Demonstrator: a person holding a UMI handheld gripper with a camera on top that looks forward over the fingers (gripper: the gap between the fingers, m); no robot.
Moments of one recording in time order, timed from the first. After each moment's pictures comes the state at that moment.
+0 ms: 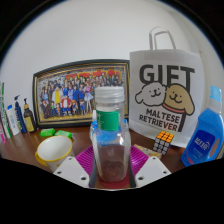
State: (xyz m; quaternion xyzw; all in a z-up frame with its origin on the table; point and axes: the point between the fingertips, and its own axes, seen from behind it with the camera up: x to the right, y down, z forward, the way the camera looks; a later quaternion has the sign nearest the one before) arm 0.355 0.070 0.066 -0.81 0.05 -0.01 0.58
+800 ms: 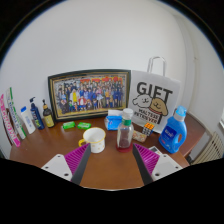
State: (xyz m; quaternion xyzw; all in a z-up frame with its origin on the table) arm 0.268 -0.112 0.182 -0.86 0.08 -0.05 0.50
